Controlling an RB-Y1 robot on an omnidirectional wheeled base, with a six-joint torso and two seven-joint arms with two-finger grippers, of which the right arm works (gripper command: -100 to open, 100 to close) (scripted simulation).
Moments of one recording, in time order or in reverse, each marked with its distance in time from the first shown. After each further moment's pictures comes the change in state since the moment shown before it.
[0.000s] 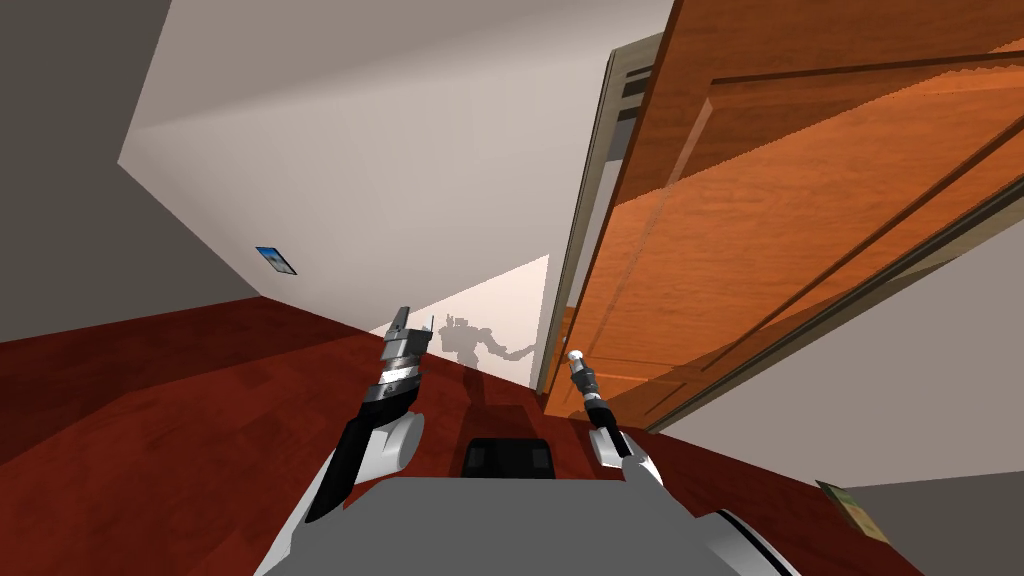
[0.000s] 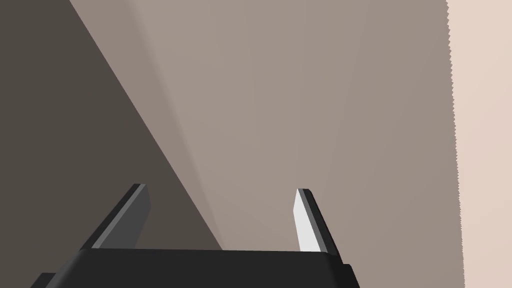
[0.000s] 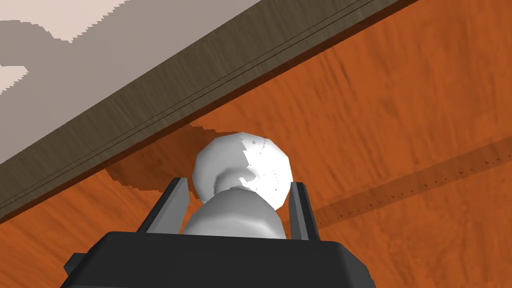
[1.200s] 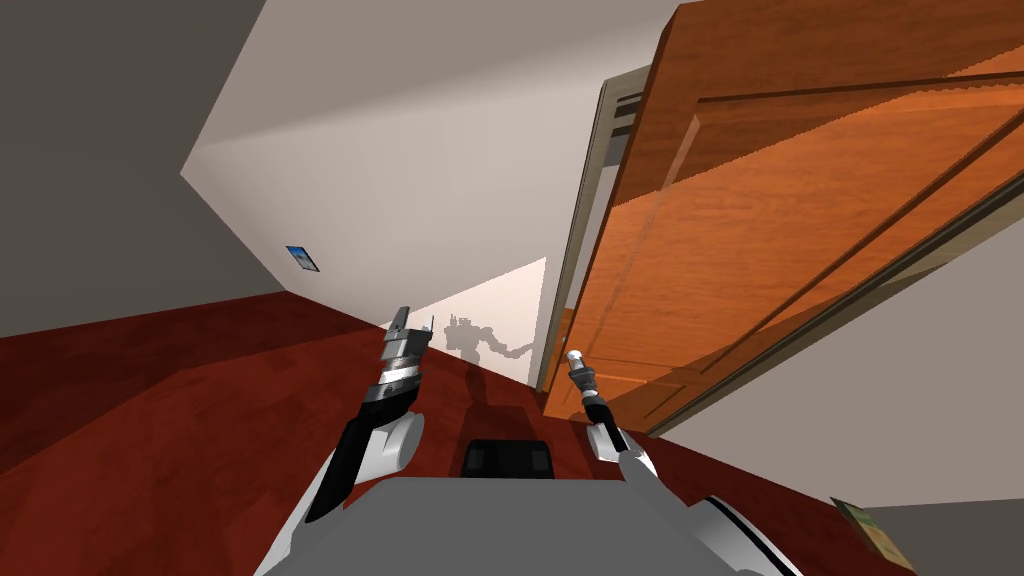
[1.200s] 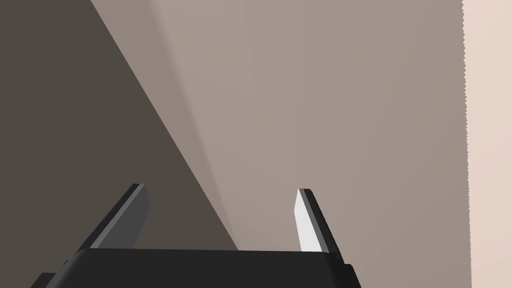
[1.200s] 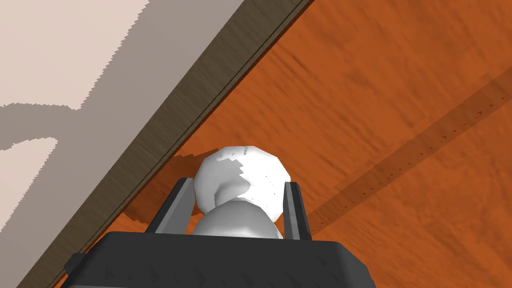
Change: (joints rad) arm -0.026 -0.007 0.054 0.016 -0.081 -0.003 -0.291
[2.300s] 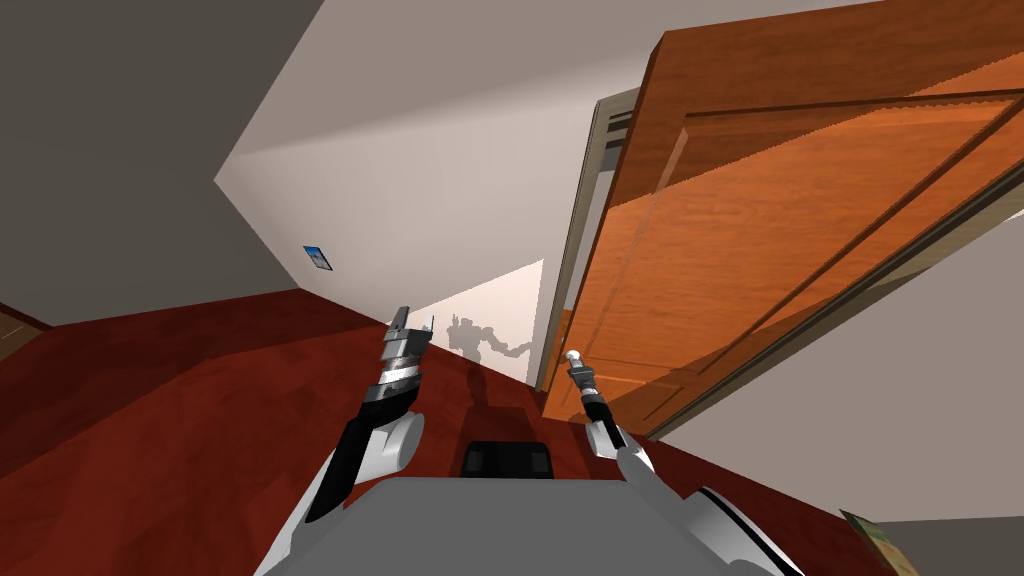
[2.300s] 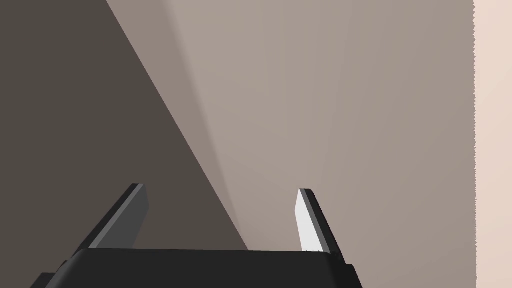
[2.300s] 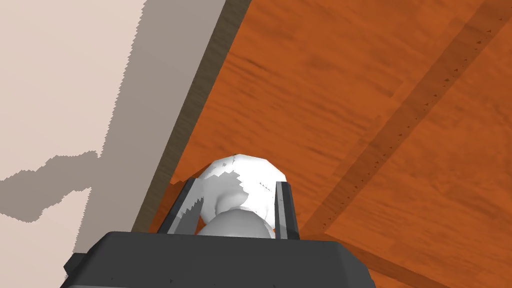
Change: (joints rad) arm -0.019 -0.005 0.038 0.015 -0.058 -0.008 -0.253
